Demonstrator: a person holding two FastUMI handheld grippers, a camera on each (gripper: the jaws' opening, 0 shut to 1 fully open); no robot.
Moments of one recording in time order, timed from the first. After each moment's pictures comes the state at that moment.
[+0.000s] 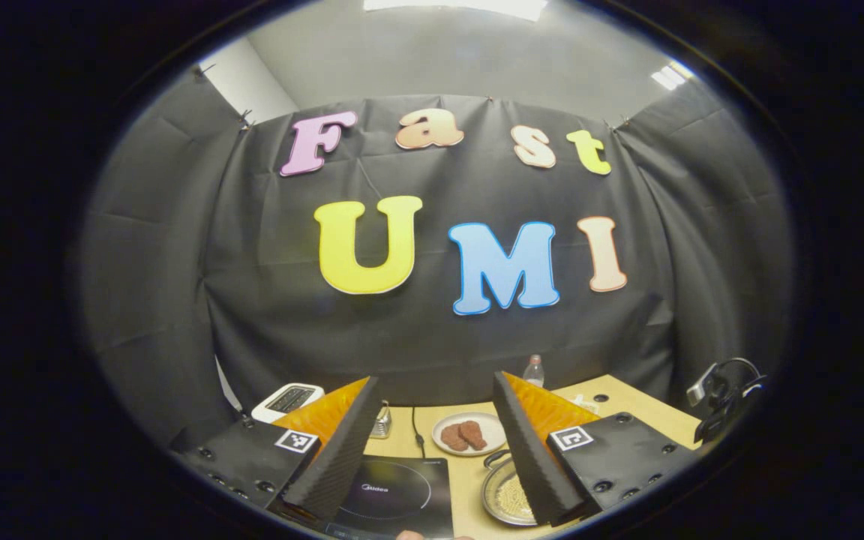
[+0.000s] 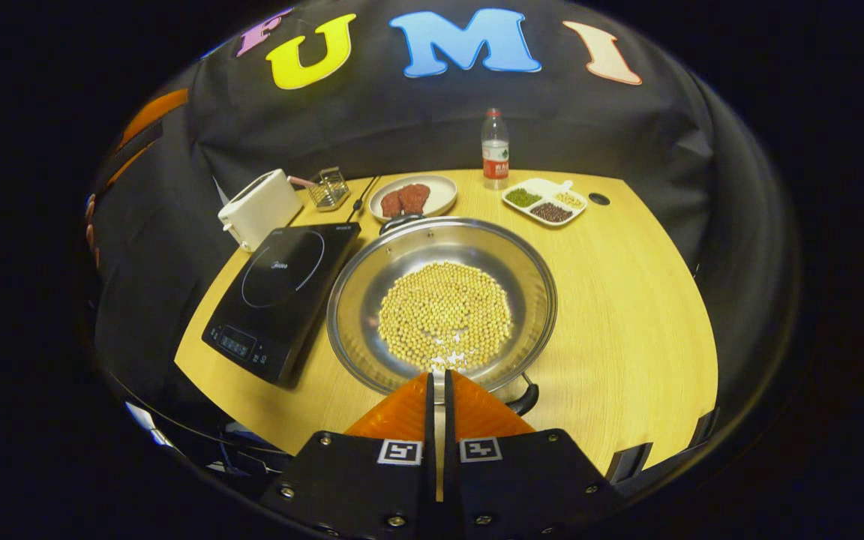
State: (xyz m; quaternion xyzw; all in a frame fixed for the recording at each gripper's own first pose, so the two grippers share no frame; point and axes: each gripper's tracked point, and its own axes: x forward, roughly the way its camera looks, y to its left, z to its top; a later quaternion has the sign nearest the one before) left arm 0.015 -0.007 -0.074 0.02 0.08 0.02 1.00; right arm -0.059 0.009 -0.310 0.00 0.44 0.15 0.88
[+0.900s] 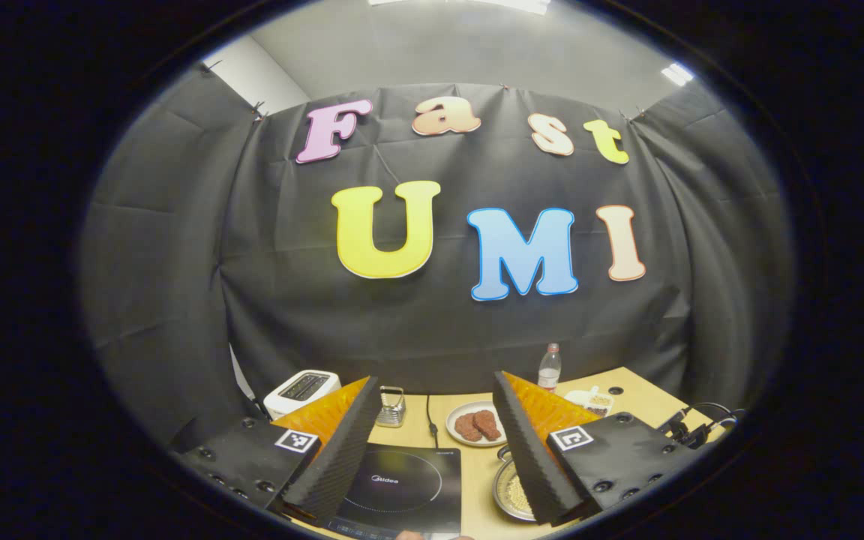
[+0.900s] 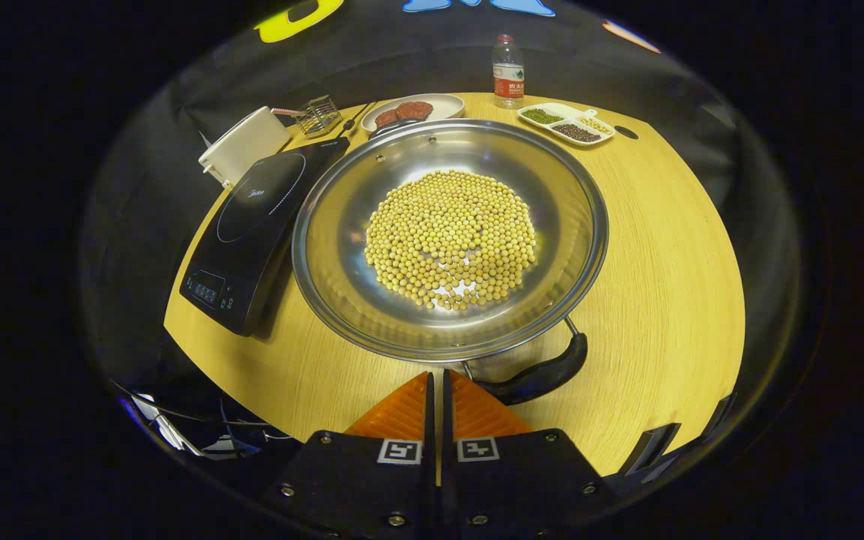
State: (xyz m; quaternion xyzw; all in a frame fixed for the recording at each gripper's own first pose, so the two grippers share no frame) left arm 0.016 0.009 -0.085 0.02 0.10 0.05 0.99; right arm -0.077 0.013 -0.377 -0.01 0.55 0.15 0.82
